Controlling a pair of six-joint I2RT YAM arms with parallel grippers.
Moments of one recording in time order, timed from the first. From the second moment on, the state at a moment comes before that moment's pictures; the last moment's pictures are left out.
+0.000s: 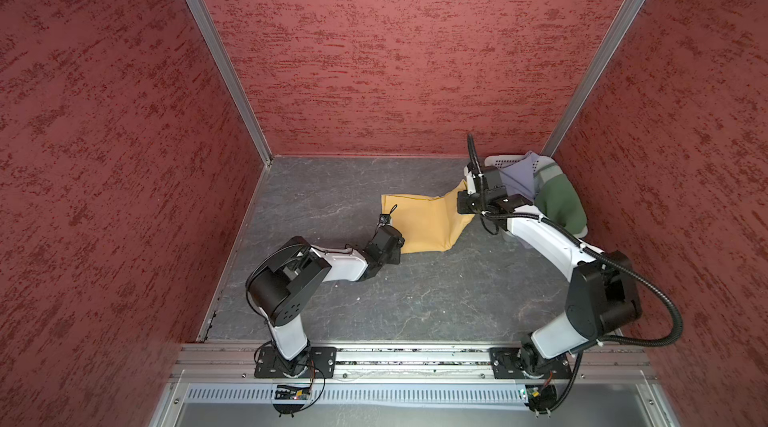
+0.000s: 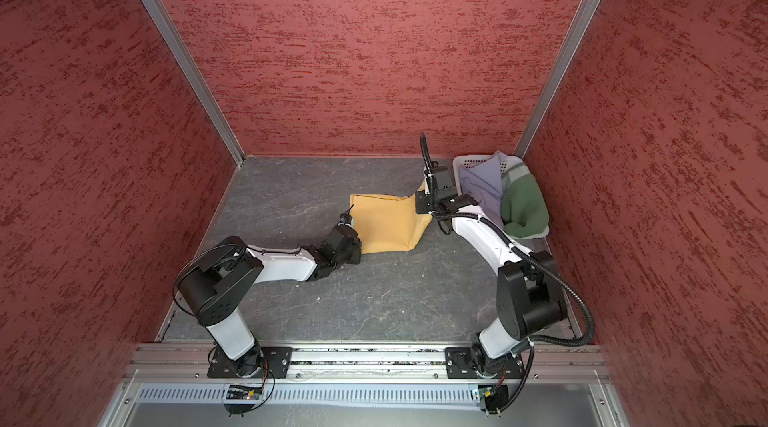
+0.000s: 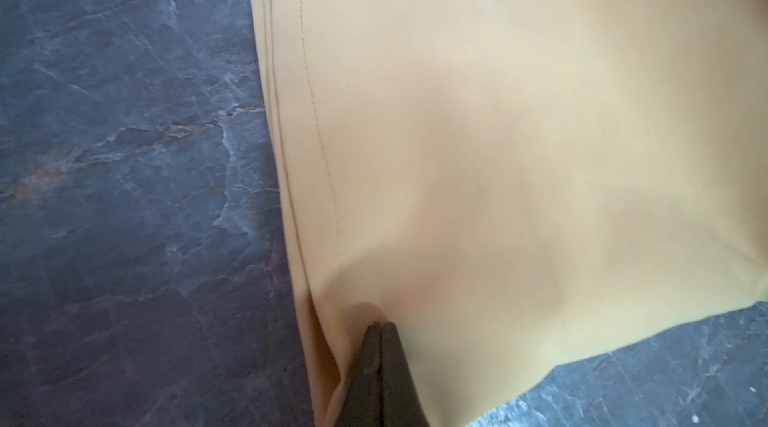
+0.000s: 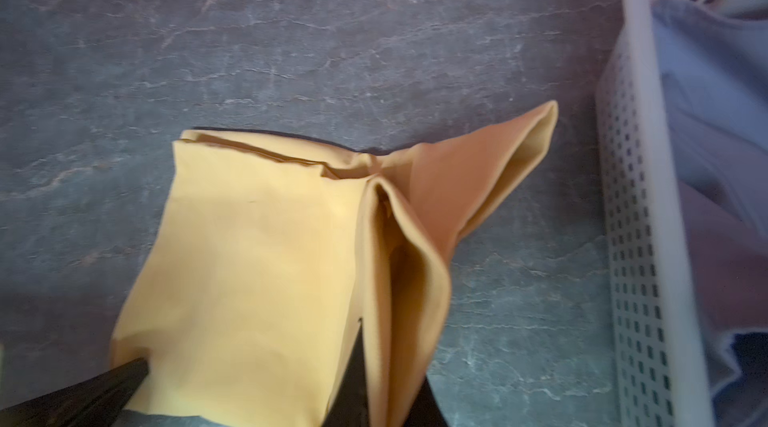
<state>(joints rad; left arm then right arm) -0.74 1.75 0.76 0.17 -0.25 -0.54 0.35 1.58 1.21 -0.39 0.02 0.26</state>
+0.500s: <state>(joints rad) -0.74 1.76 0.76 0.20 -0.24 -0.54 0.53 1.67 1.27 -0.31 -0.11 0.43</state>
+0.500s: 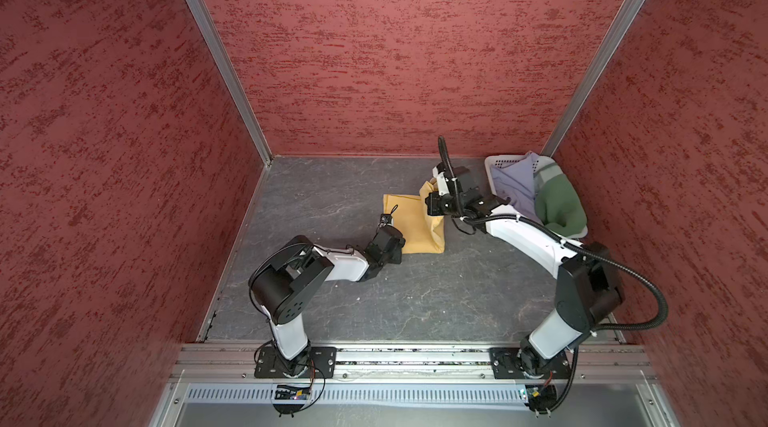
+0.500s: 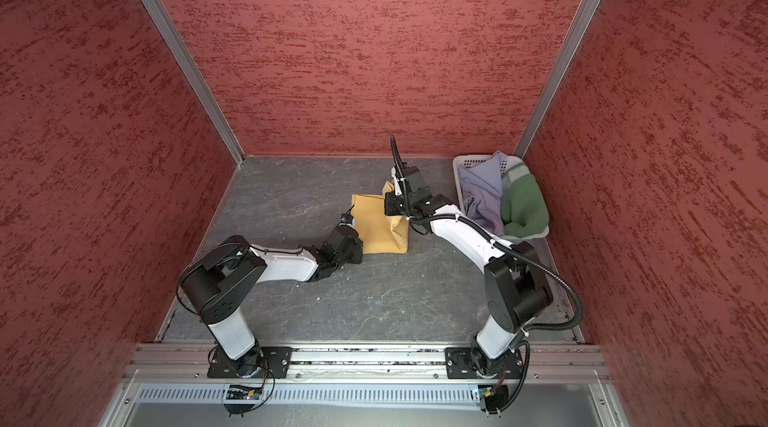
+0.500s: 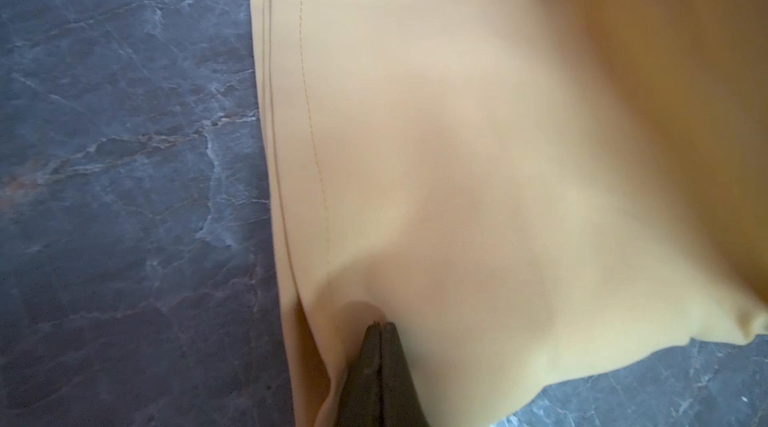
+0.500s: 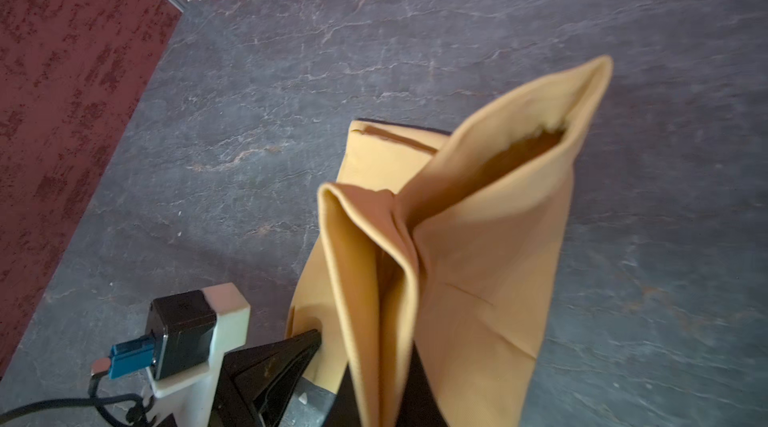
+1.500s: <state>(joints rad) -0.71 1.61 0.68 0.20 -0.22 -0.53 0.58 1.98 1.30 -0.13 -0.25 0.58</state>
